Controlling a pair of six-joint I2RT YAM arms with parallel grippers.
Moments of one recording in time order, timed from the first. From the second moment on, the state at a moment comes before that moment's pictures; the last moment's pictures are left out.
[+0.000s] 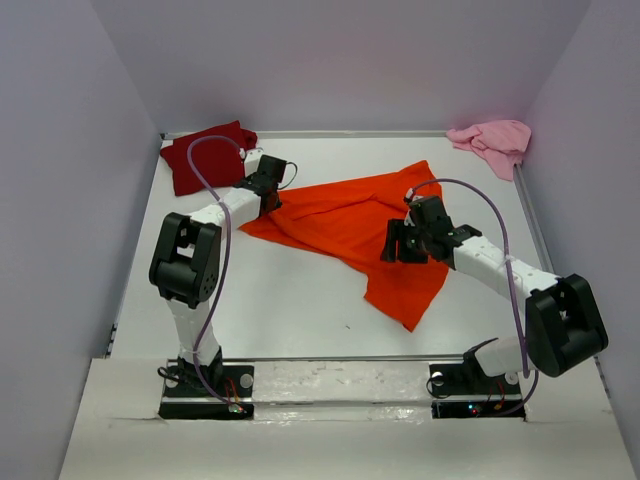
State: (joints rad) left arm -0.36 1.88 1.31 -0.31 -0.47 -0.56; right arm 0.43 1.39 0.85 -0.37 -0.13 0.44
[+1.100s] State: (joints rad) left arm -0.37 1.88 1.22 -0.30 -0.51 -0.55; right arm 0.43 1.39 0.84 -0.36 -0.14 0.44
